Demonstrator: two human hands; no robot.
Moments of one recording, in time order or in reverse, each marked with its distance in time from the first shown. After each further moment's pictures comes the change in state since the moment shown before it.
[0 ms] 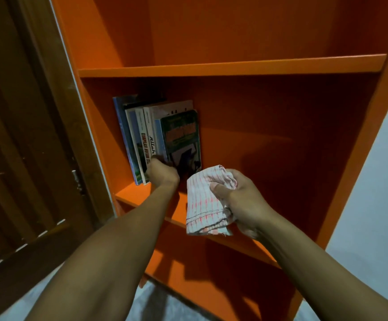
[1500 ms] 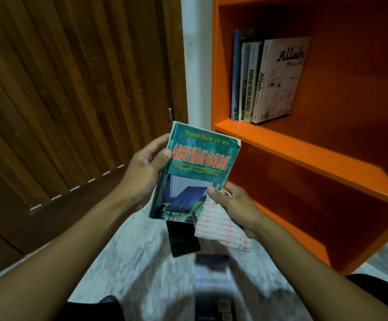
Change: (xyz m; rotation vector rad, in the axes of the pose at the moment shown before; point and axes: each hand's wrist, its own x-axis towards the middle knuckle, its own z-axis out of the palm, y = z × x) left_hand -0.113 -0.128 -0.339 -0.408 -0.429 -0.004; right_hand -0.098 0.139 0.183 -0.034 -0.477 0.103
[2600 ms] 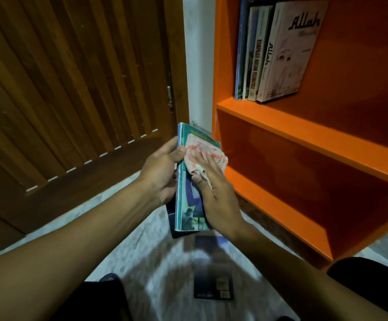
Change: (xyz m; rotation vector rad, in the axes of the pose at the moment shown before) left_hand 0.007 -0.032 0.037 -0.388 0.151 -0.389; right_hand -0.011 0.006 0.051 -0.395 0.179 -0.379
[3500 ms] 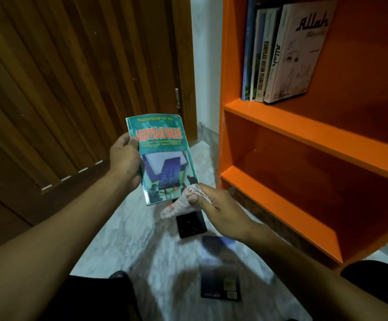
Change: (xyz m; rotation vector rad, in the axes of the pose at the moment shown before) left_hand 0.036 0.030 -0.071 0.032 0.377 0.264; right_hand -0.009 0.015 -0.002 0.007 -0.308 -0.069
